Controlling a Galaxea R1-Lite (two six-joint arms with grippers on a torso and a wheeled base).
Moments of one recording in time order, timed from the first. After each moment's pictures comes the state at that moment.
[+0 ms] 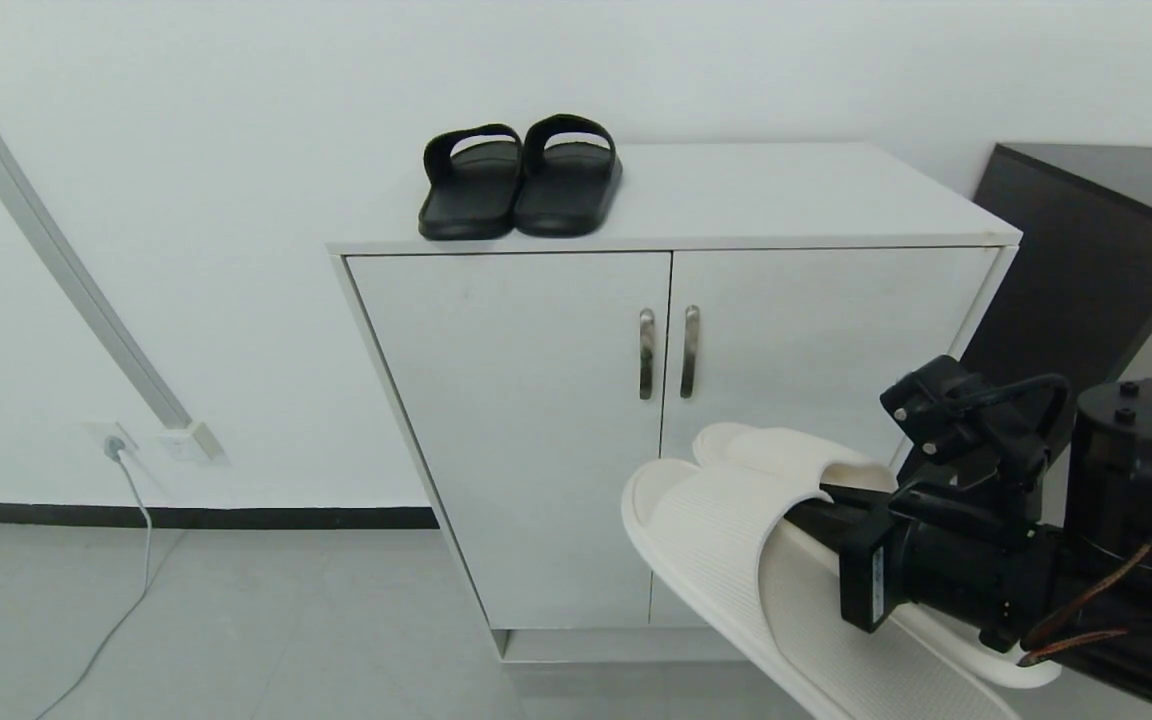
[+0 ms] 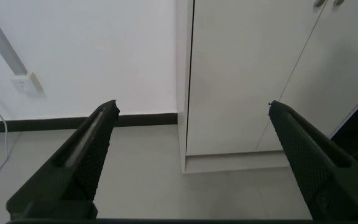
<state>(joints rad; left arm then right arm) 0.00 0.00 0.00 0.00 -0.02 0.01 0.79 1.47 -0.61 -0.63 -0.11 0.07</state>
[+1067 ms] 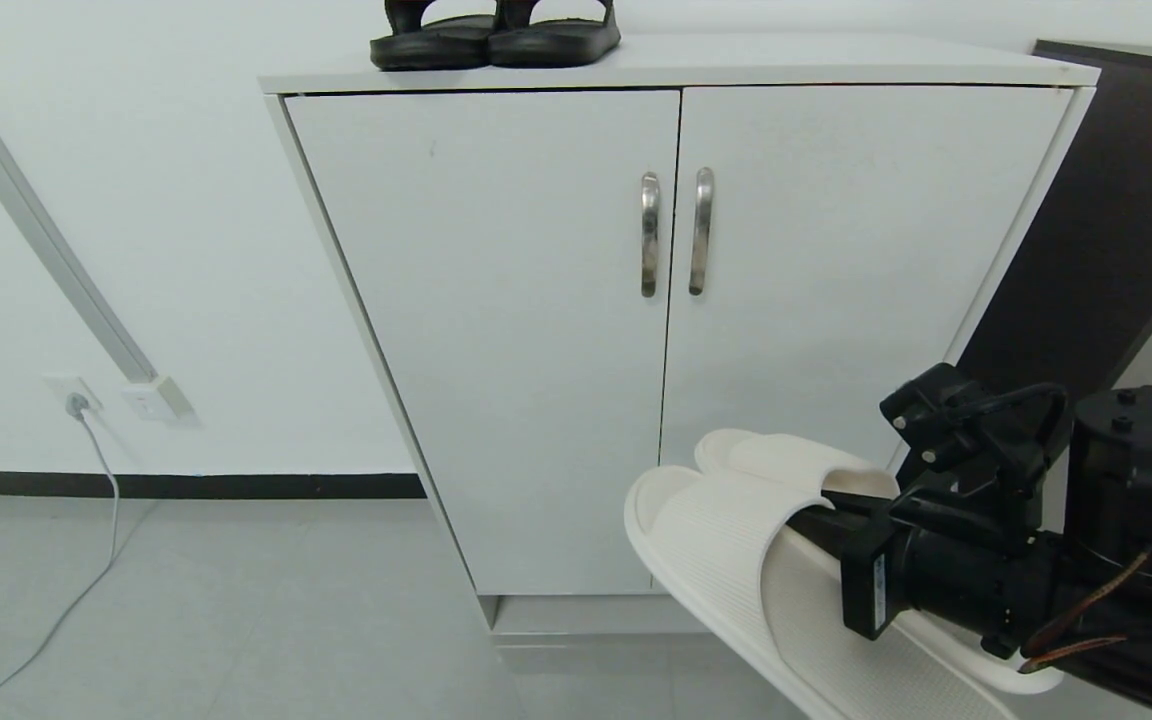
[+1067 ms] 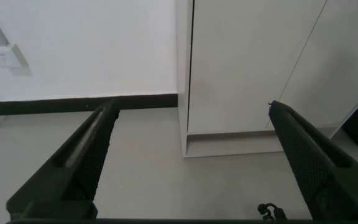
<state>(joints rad) 0.00 0.00 0.00 0.00 -0.02 0.02 0.79 1.47 -0.59 -0.63 -0.11 0.06</state>
